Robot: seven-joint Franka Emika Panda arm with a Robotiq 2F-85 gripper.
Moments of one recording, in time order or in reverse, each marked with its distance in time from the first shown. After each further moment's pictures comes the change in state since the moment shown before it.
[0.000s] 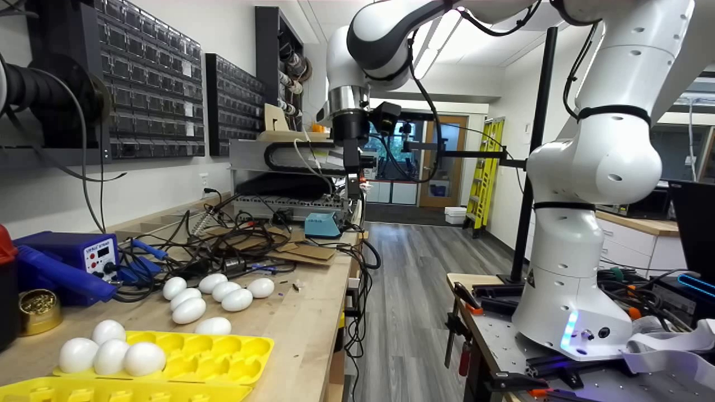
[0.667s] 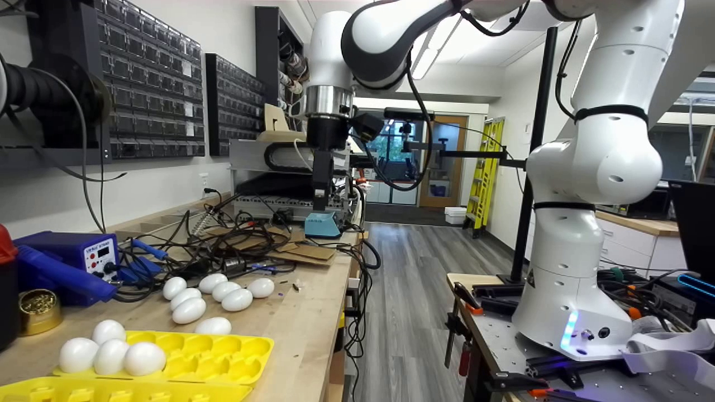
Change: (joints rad) arm 0.011 0.065 0.168 -0.013 -0.070 0.283 0.126
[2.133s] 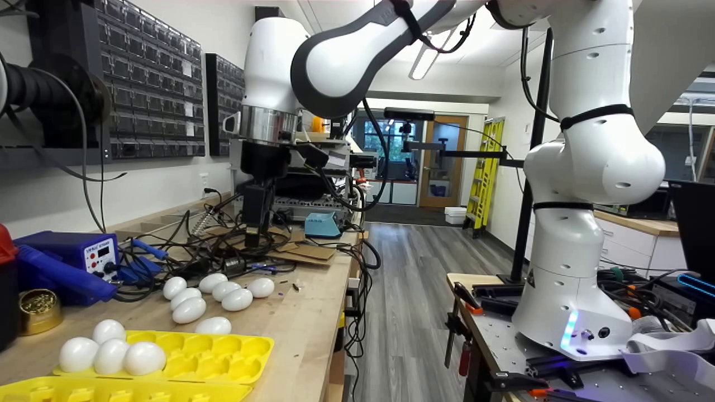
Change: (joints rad) arm 0.059 0.308 0.099 0.224 -0.171 0.168 0.172
